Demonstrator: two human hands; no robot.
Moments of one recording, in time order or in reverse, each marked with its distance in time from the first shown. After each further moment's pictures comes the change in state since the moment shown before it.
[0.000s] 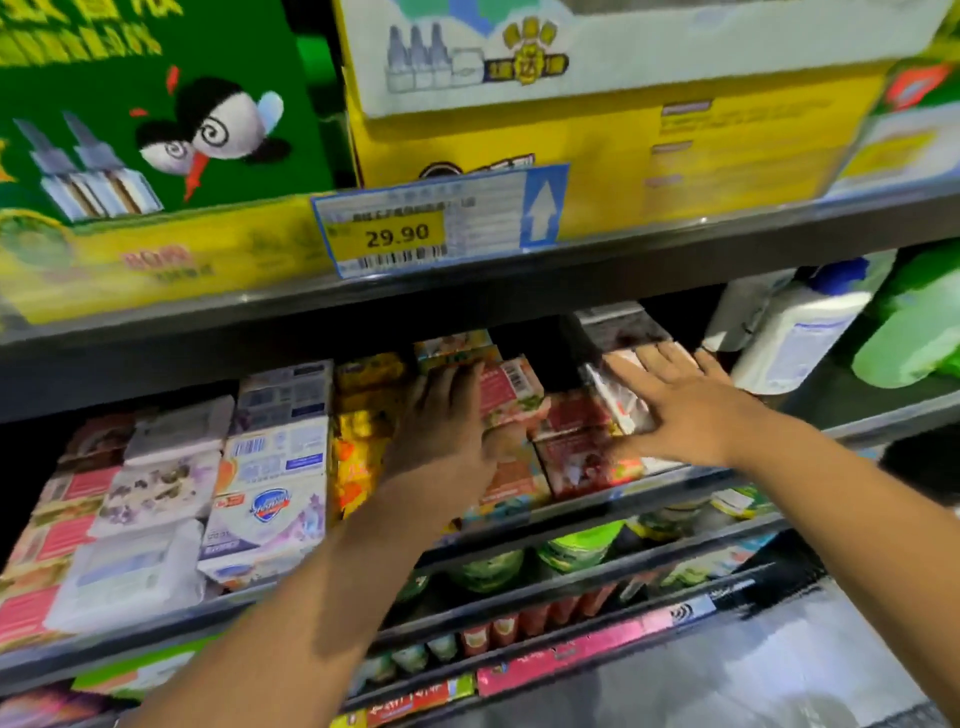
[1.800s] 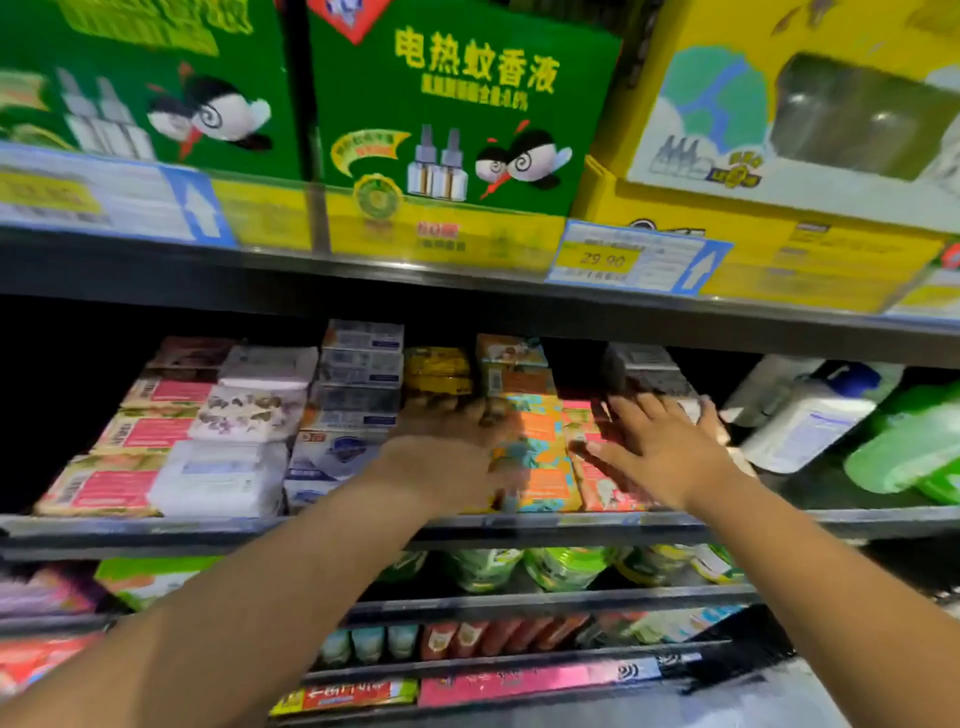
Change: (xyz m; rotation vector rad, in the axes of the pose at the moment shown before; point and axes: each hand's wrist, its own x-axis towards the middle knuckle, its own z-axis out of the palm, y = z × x) left_hand -0.043 -0.052 -0.033 0.126 -0.356 0.093; right_hand -0.012 -0.074 -0.017 -0.116 0.102 0.064
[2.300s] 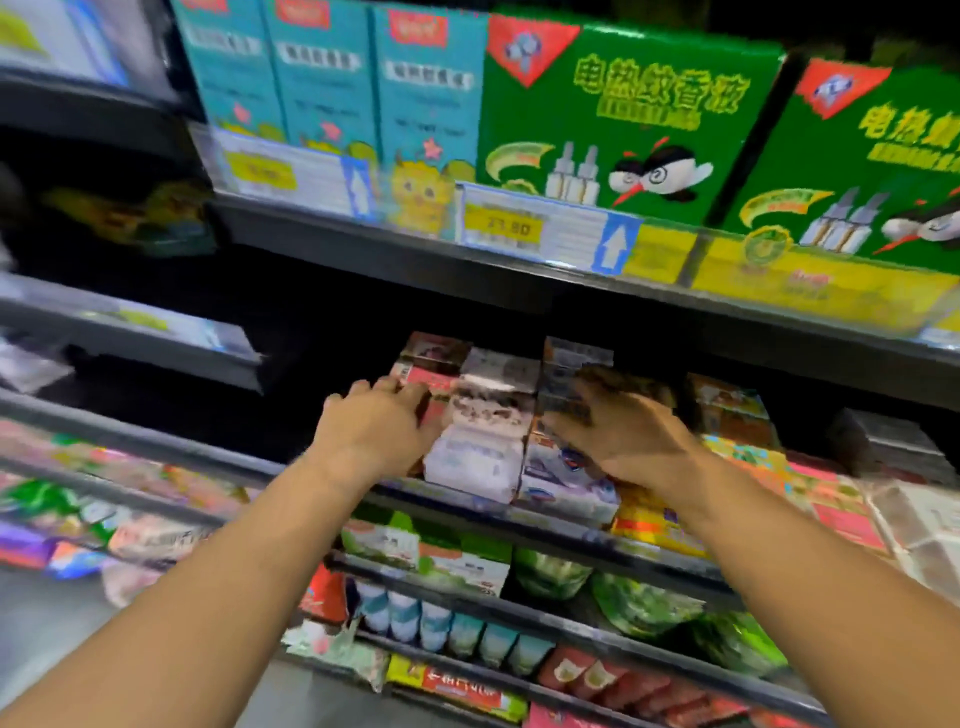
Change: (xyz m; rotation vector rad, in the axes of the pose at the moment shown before) left_hand -0.145 -0.211 0.027 -0.110 0.073 -0.673; right_hand 0.022 -0.262 -0.053 0.191 0.115 -0.400
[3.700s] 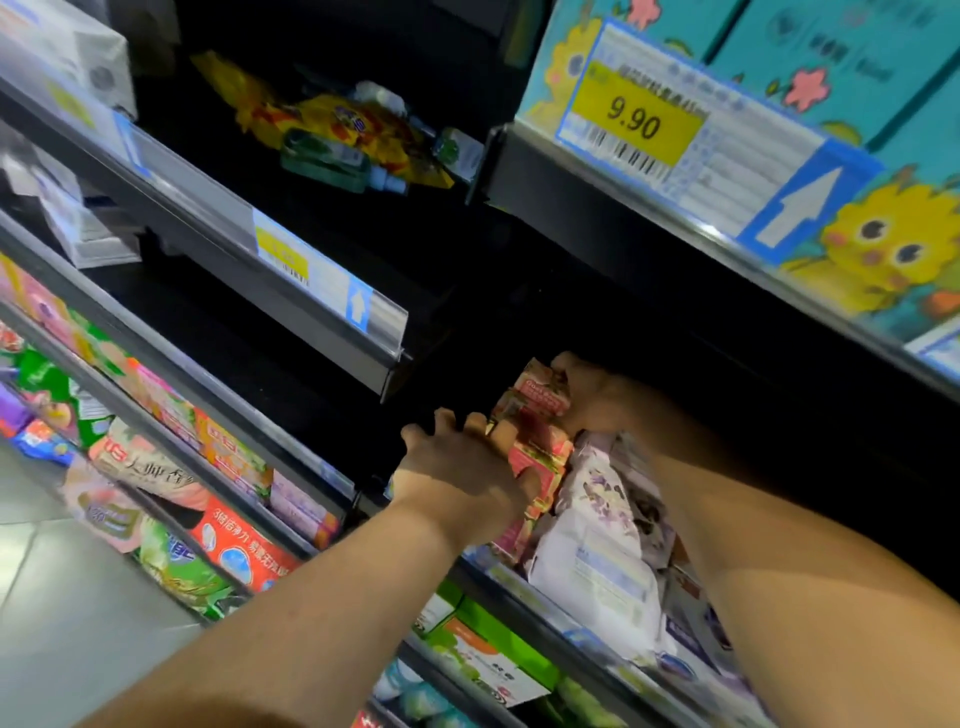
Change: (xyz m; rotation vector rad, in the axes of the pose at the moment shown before) left_hand 0.048 -0.030 0.054 -0.146 -0.067 -0.080; right_hand 0.204 -0.133 0.029 -0.234 -0.302 -0.186
